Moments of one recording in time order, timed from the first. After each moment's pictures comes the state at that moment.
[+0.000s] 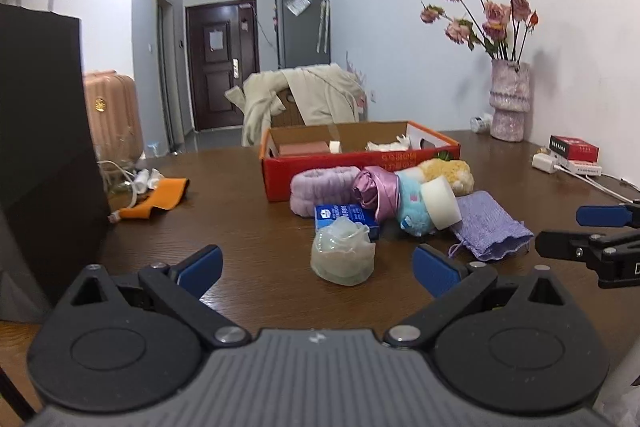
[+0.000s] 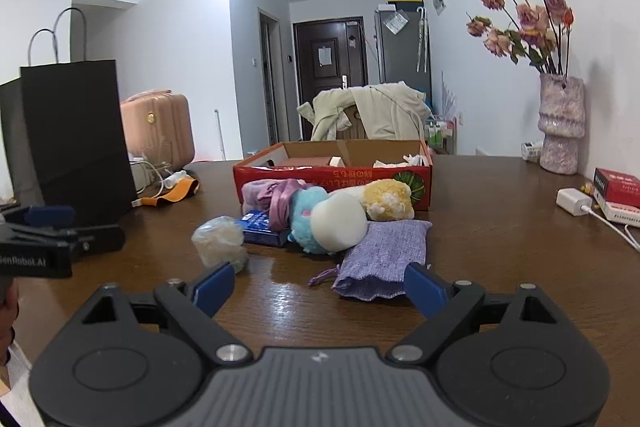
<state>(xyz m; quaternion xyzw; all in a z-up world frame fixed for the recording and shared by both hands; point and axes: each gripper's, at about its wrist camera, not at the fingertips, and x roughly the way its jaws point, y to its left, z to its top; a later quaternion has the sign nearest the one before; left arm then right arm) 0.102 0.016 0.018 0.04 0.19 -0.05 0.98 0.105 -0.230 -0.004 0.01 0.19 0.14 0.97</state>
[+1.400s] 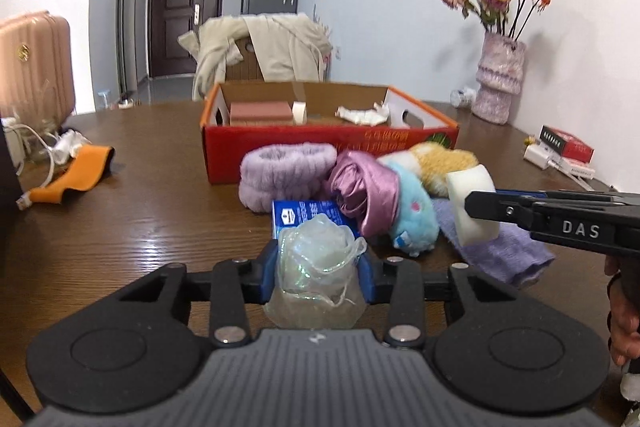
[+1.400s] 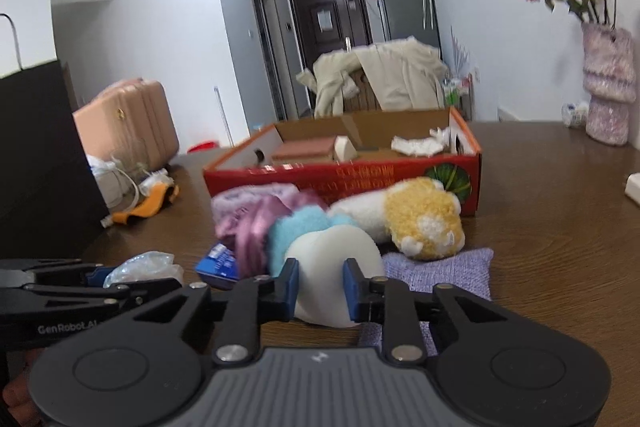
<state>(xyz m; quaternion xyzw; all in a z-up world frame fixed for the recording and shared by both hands) 0.210 0.014 0.007 -0.01 0.26 -0.12 0.96 0.247 -0.208 -0.010 0.05 0.25 0.16 0.96</state>
